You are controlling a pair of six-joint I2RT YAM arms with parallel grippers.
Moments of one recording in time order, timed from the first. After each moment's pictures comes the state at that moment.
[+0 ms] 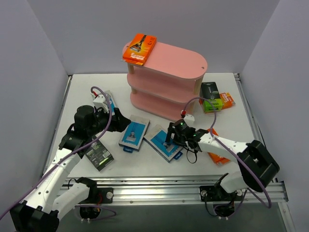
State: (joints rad) left arm -0.34 0.91 0.85 -0.31 0.30 -0.35; right arm 0.69 1.37 0.68 -0.24 0.25 0.84
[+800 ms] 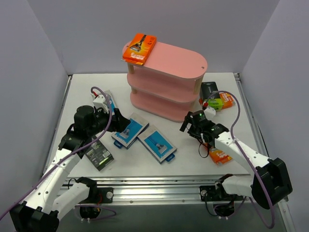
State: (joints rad) left arm -0.34 0.90 0.85 -0.33 0.29 -0.34; right arm 0.51 1.20 0.75 -0.43 0.29 0.84
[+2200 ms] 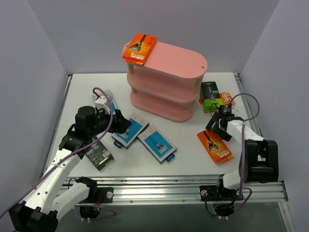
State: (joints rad) left arm -0.37 0.90 0.85 -0.34 0.29 -0.33; right arm -0.03 1.44 0.75 -0.42 0.20 0.55
